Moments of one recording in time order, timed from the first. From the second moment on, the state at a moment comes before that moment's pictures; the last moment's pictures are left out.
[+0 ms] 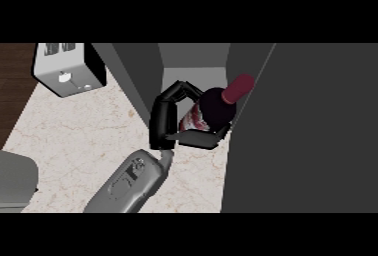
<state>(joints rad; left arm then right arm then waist) -0.53 0.00 -0.47 -1.26 0.27 0.65 -0.26 -0.05 -0.05 0.02 -2.47 -0.13 0.17 0.62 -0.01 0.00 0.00</state>
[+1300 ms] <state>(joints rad) -0.73 0.00 -0.25 -0.86 0.38 0.50 -0.41 -0.08 -0.05 0.05 -2.47 -0.12 0.14 0.65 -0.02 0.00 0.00</state>
